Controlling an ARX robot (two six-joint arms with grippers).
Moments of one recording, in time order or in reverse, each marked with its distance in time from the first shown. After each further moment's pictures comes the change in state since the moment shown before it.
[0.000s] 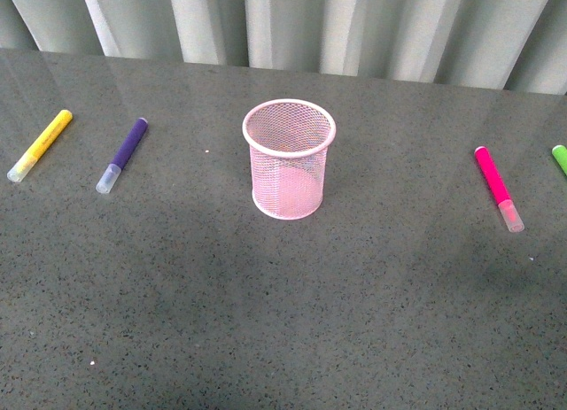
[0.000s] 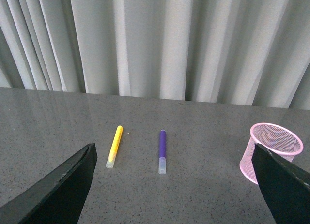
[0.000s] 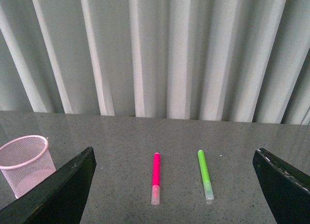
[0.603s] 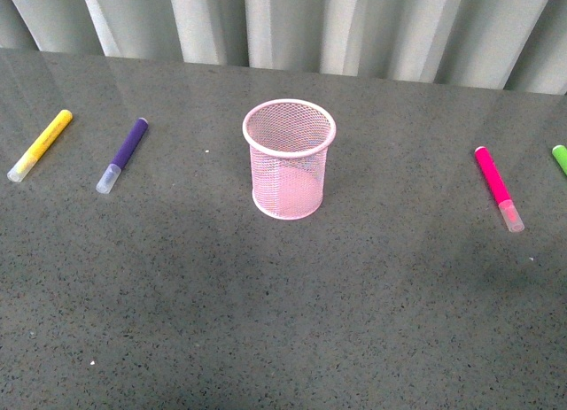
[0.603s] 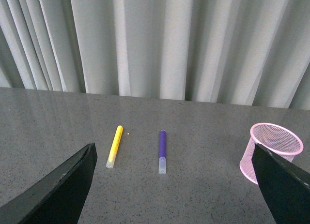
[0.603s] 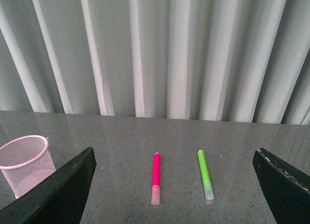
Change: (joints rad) left arm 0.000 0.000 0.000 0.000 0.000 0.000; right arm 0.000 0.000 0.000 0.000 0.000 0.000
